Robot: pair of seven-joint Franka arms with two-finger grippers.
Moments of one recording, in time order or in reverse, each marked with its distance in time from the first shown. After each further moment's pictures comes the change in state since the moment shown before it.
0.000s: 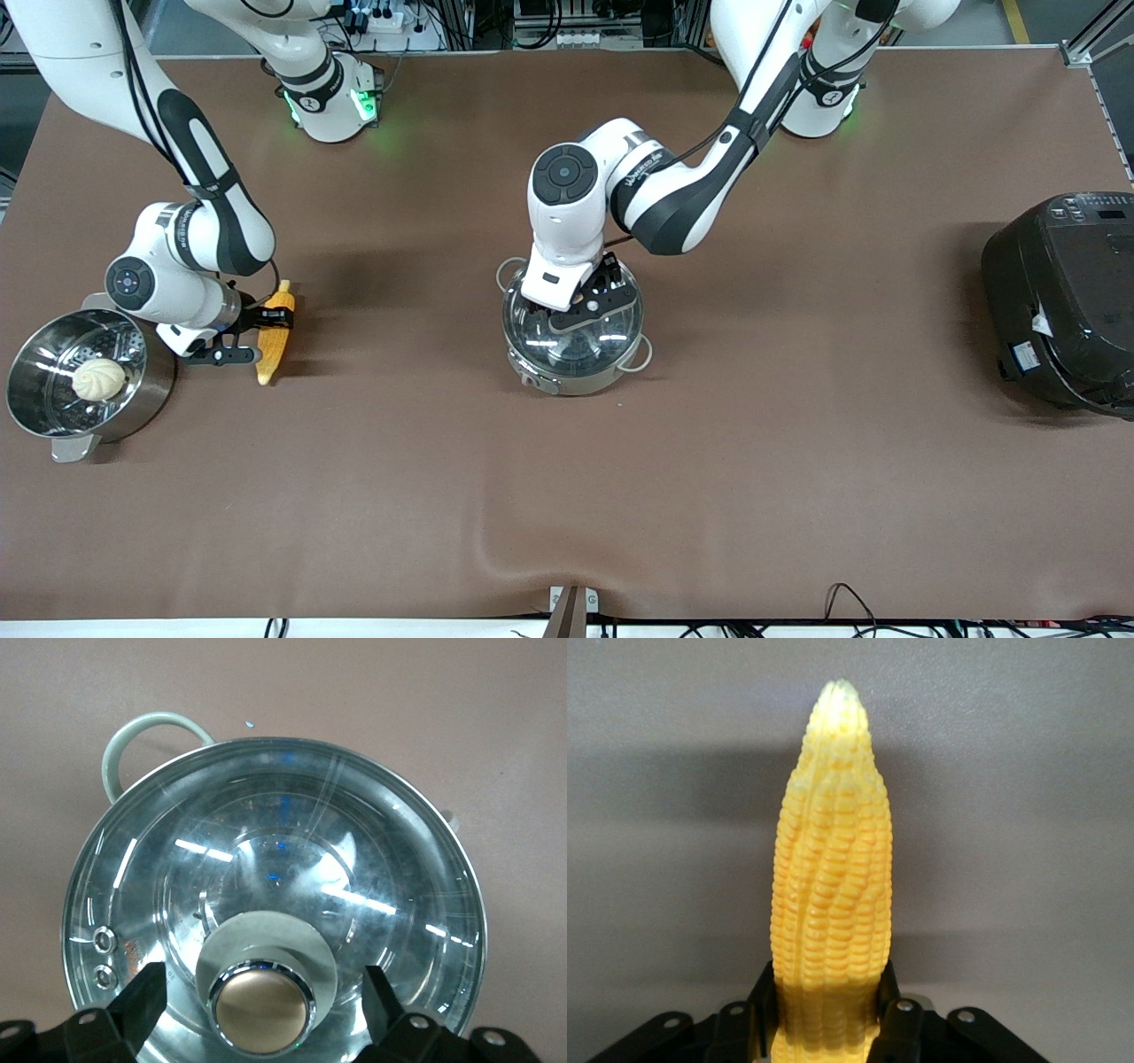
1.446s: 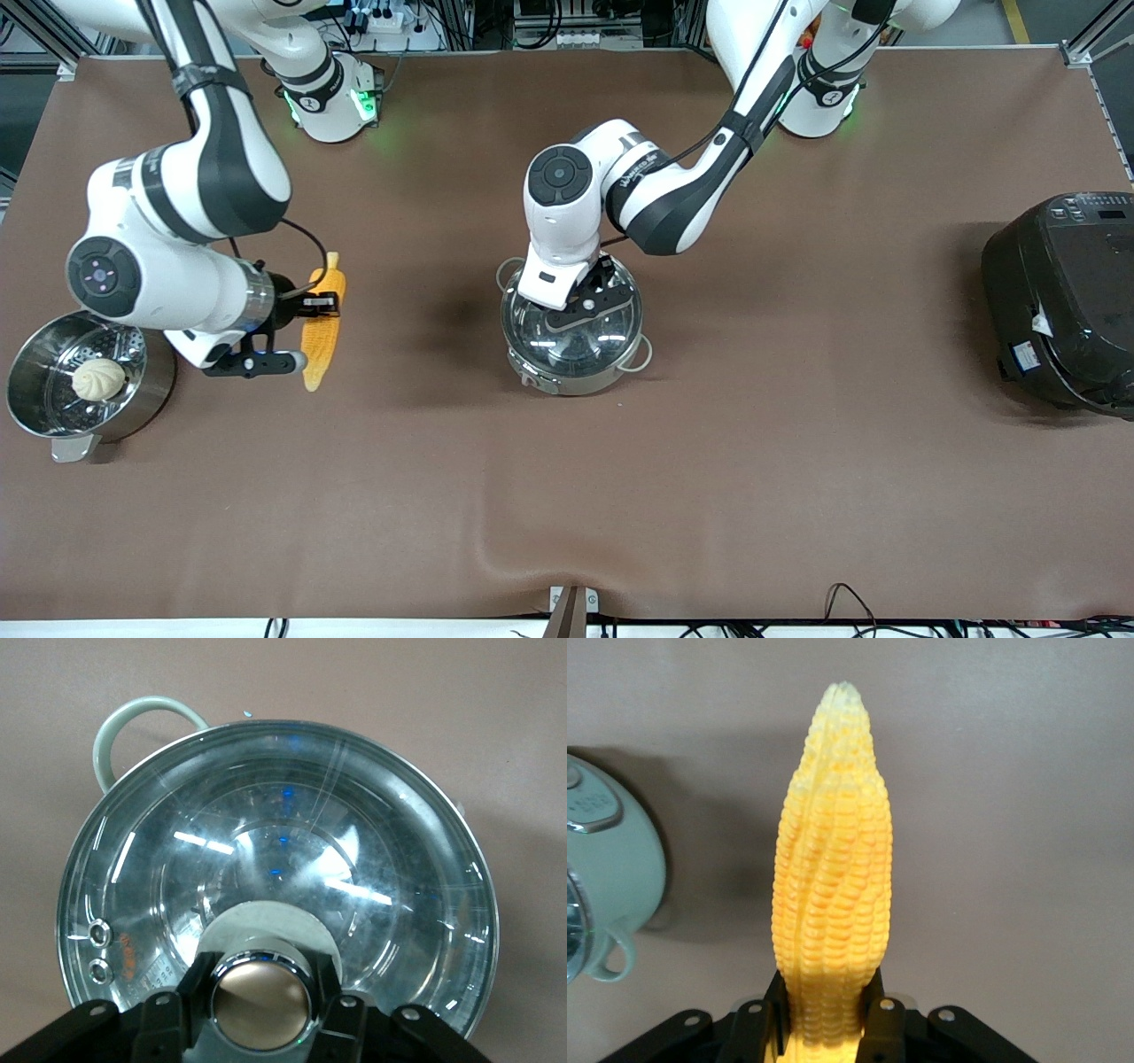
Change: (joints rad) left arm -0.005 0.008 -0.002 0.001 0.000 -0.002 0.000; right arm 0.291 -0.073 0.025 0.598 0.139 -0.715 0.293
